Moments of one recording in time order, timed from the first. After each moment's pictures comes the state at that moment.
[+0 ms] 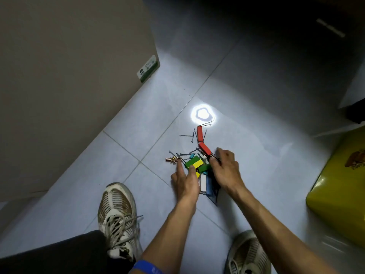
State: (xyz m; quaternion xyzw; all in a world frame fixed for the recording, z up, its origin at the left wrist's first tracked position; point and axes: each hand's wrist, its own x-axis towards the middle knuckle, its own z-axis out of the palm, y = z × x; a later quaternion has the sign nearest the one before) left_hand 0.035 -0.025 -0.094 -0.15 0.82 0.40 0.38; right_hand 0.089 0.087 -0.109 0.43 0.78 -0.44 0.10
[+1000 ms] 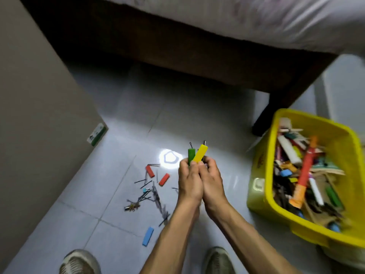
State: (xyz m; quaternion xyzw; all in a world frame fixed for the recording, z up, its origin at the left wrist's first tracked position) left_hand 0.099 0.091 0.073 0.08 0.70 0.57 0.42; right_hand 0.143 0.118 0.062 0.50 0.53 -0.63 -0.28
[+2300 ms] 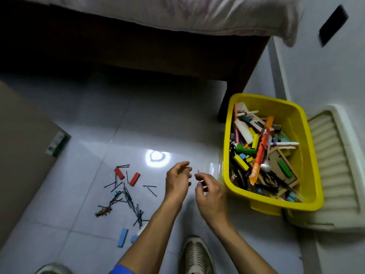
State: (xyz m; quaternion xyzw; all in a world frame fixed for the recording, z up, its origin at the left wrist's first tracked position) left_hand 0.153 0.123 0.018 0.15 0.71 0.48 0.49; right_hand 0.263 0.123 0.011 0.54 0.73 -0.34 -0.26
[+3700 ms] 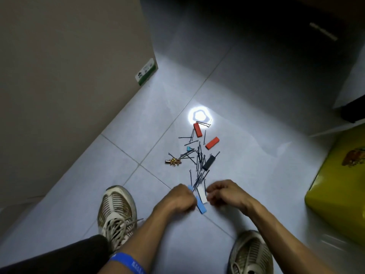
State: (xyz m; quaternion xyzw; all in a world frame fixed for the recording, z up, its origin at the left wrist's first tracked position) left_hand 0.009 -0.069 -0.099 0.14 0.78 0.12 0.59; right_hand 0.129 0.075 -0.099 0.43 0.59 -0.62 0.29
